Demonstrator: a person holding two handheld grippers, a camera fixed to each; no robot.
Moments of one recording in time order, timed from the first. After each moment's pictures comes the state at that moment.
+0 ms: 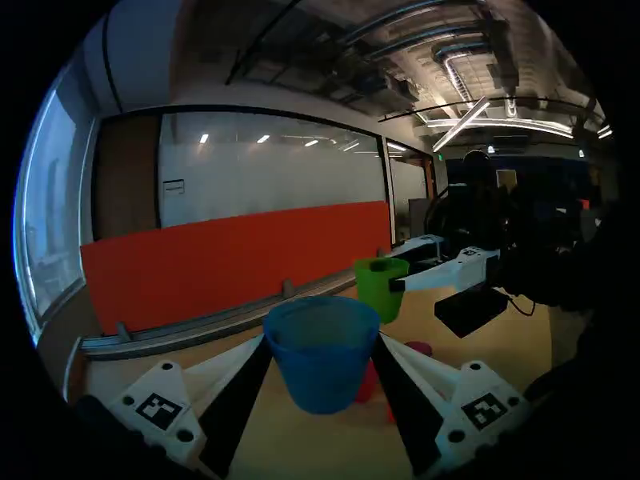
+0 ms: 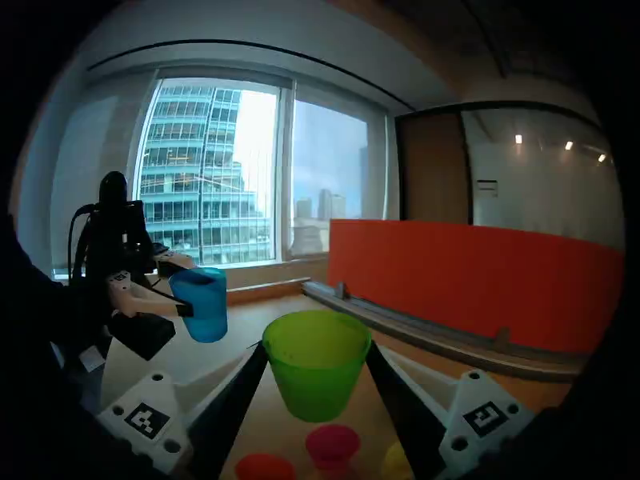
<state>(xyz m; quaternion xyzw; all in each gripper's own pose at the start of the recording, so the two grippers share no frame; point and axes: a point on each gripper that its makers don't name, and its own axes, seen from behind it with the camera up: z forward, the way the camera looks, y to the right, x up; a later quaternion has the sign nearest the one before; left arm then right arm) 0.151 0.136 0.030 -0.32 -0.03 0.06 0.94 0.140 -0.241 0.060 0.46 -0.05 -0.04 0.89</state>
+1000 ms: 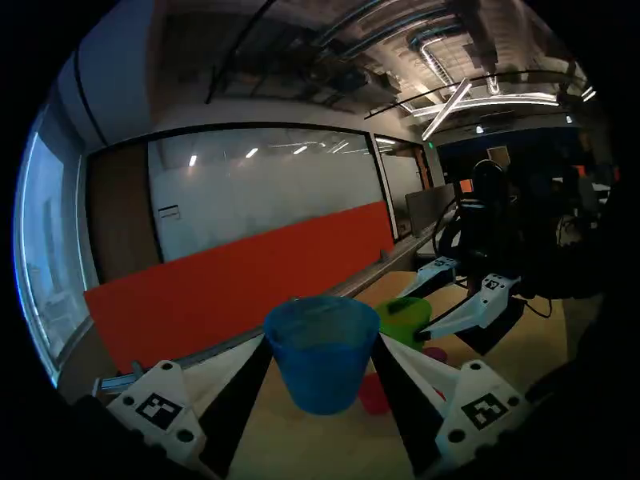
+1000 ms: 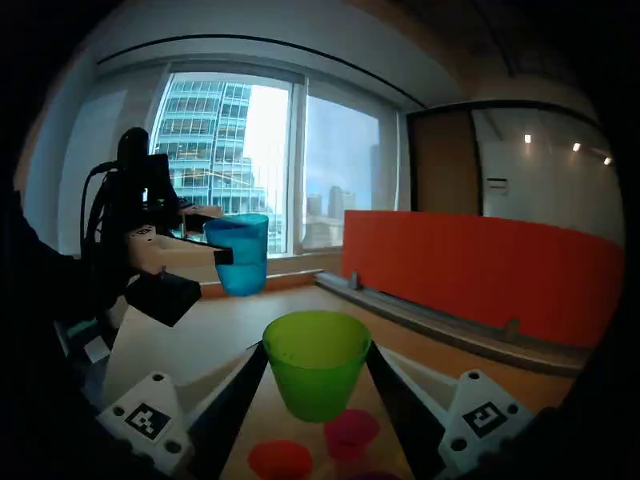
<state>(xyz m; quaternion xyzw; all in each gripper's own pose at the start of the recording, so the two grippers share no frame) 0.187 0.153 0.045 -0.32 0.00 0.13 0.94 0.111 -0.248 0.037 0.48 -0.05 -0.04 0.88</state>
